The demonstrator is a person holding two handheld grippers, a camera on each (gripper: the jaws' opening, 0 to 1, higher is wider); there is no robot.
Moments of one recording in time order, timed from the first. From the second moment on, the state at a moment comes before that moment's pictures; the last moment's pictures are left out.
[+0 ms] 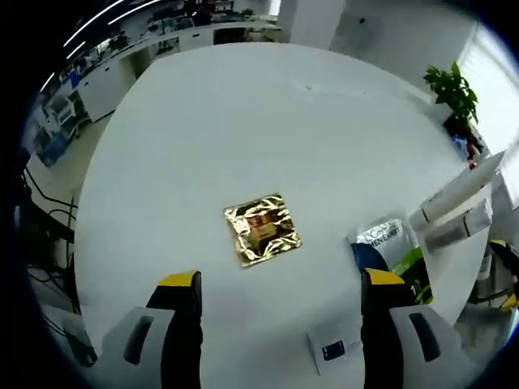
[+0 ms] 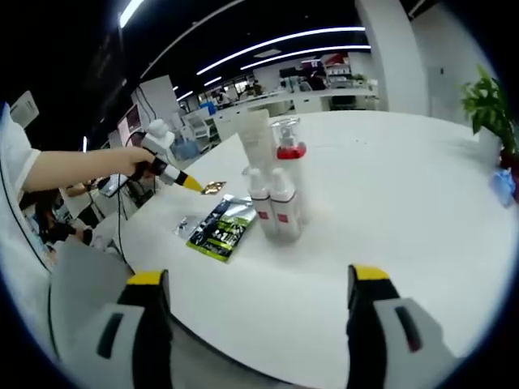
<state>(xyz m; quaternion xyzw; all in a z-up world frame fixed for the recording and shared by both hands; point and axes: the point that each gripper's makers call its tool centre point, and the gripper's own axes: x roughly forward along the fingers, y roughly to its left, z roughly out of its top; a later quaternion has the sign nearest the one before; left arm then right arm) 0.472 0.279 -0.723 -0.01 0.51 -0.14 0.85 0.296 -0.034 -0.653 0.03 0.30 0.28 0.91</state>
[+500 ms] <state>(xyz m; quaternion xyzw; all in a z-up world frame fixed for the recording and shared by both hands) 0.501 0.279 -0.735 -0.02 0.52 -0.08 0.85 0.301 -0.039 -0.658 0.04 0.31 0.27 0.91</state>
